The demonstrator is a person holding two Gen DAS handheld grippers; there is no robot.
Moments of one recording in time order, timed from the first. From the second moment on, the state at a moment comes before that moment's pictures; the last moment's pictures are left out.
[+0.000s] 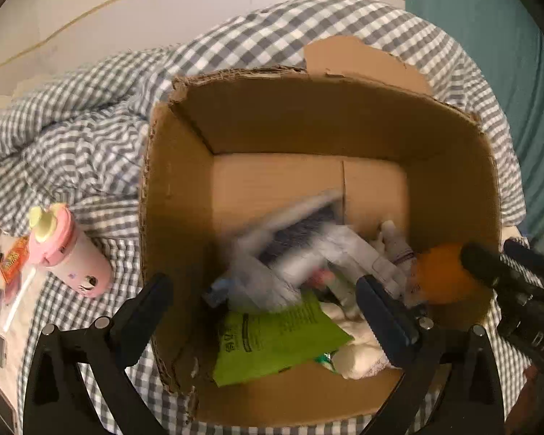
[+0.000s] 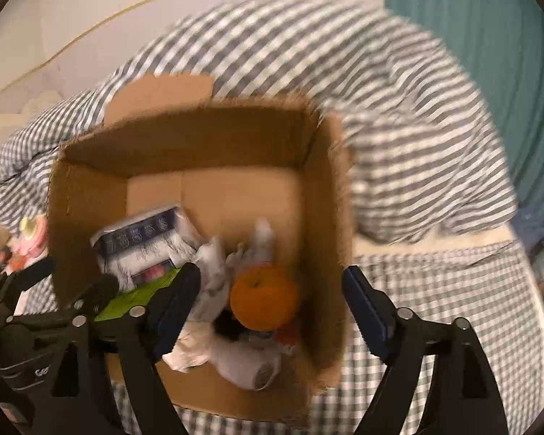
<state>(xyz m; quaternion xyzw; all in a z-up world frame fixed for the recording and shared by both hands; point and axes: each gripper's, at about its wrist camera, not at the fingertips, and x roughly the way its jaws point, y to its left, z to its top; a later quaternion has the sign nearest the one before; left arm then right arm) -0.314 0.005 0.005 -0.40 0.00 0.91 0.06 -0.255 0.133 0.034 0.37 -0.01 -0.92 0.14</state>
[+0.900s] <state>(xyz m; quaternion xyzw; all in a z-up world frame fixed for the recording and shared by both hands) -0.087 0.008 0.039 -0.39 0.02 0.92 0.05 -0.035 0.234 0.033 0.39 -0.07 -0.91 0.14</state>
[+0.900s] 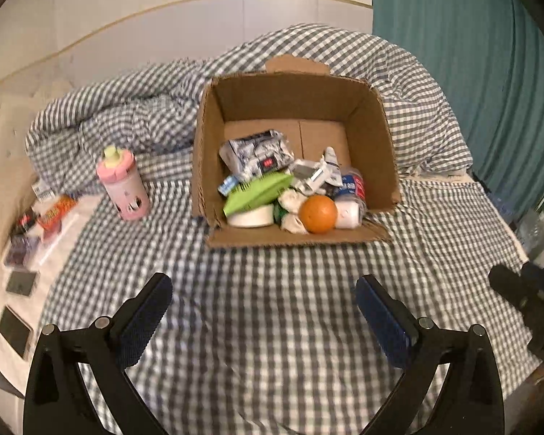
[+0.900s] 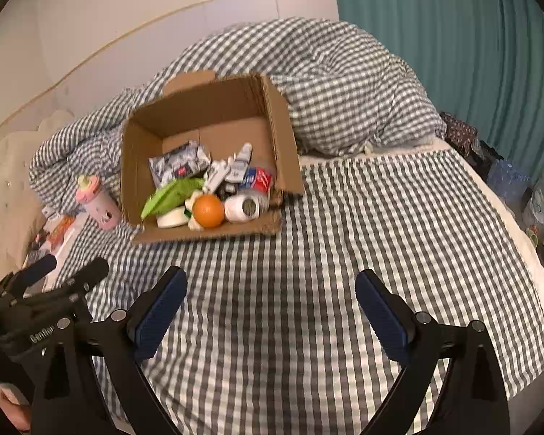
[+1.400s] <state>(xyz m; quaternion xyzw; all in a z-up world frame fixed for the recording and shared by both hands) -0.084 0.009 0.038 -0.39 0.02 0.92 0.04 -0.028 0.233 0.028 0.39 -0.07 -0.91 0.14</state>
